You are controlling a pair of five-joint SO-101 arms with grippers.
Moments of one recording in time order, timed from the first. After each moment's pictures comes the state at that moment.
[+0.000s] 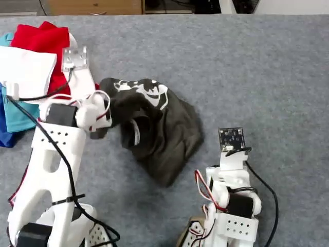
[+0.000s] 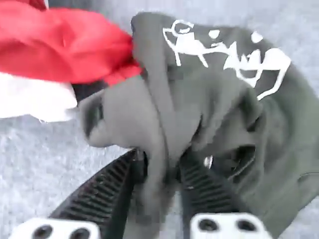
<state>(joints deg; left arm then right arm) 4.5 -30.9 30.1 67.8 4.4 8.5 -103.7 96.8 75.0 5.6</state>
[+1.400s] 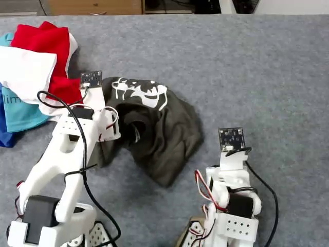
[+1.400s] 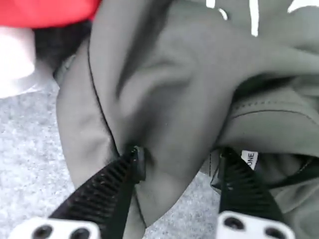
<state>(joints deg) 4.5 -15.5 41.5 53.9 4.4 8.5 -103.7 96.8 75.0 5.6</state>
